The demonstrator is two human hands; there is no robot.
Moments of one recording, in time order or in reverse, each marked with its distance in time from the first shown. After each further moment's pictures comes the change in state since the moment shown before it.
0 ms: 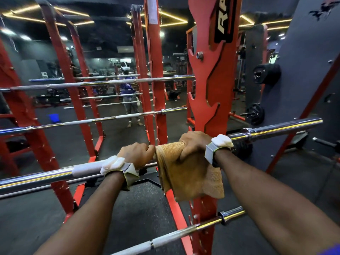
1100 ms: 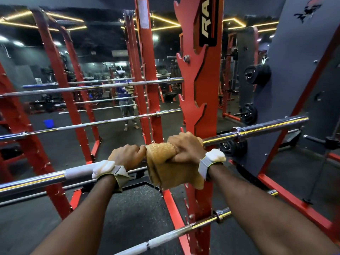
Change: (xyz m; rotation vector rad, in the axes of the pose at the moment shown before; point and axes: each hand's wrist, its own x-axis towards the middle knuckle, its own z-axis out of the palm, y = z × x) left_hand -0.009 0.002 -0.005 -0.195 0.059 -0.148; right_hand -0.018 -0.010 0.035 -0.168 0.479 -0.126
